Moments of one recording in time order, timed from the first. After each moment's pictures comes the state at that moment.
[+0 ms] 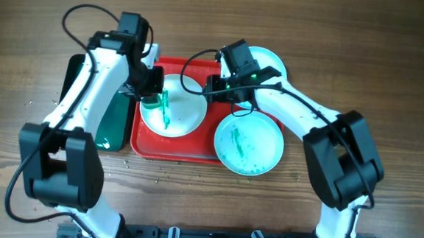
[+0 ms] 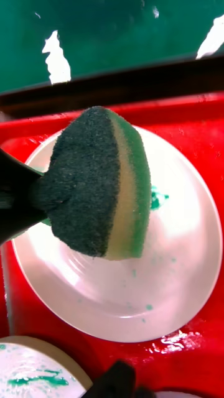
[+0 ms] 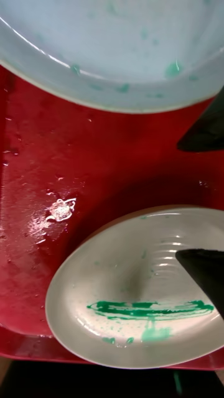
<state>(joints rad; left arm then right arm) -0.14 1.82 1.43 -1.05 0.12 -0.12 0.55 2.02 1.36 -0.40 -0.29 0.47</state>
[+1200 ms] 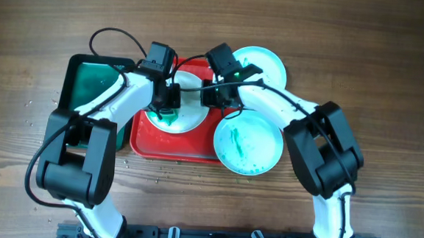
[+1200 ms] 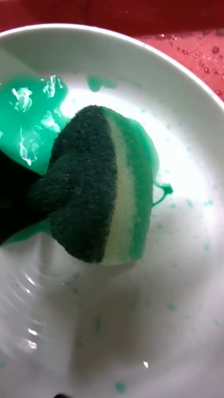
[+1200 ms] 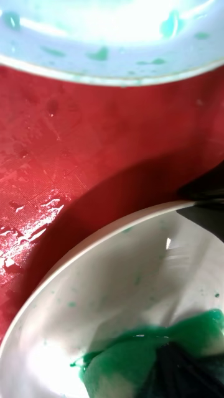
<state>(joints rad) -0.25 1.87 1.13 -0.61 0.01 -0.32 0.58 2.15 1.47 -0.53 -0.24 0.57</state>
